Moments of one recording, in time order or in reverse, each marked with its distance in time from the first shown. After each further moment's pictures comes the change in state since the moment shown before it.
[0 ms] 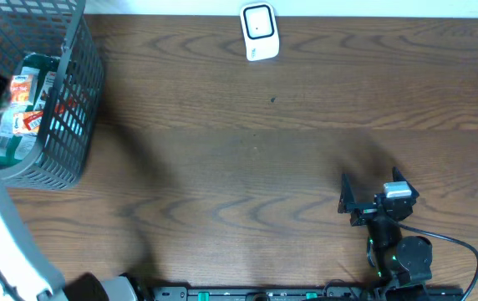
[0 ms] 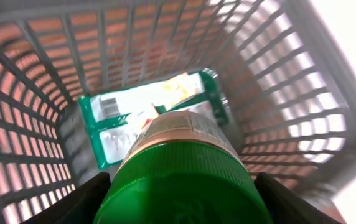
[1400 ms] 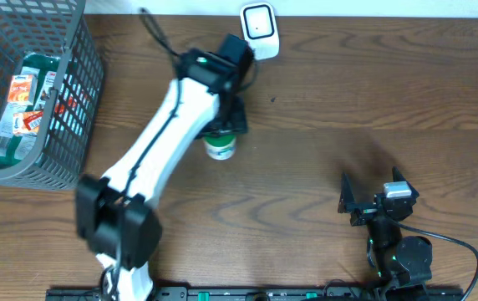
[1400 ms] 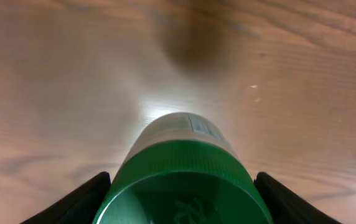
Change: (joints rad) left arm -1.035 0.476 0.060 -0.320 0.050 -0.062; right arm 0.000 0.000 0.000 0.000 0.000 0.000
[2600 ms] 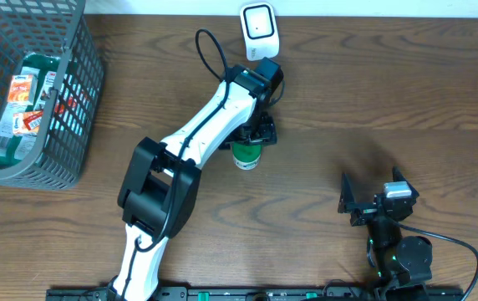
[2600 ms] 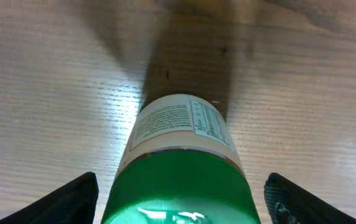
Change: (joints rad) left arm -0.074 0.227 -0.003 0.144 0.085 -0.018; right arm 0.000 0.000 0.000 0.000 0.000 0.000
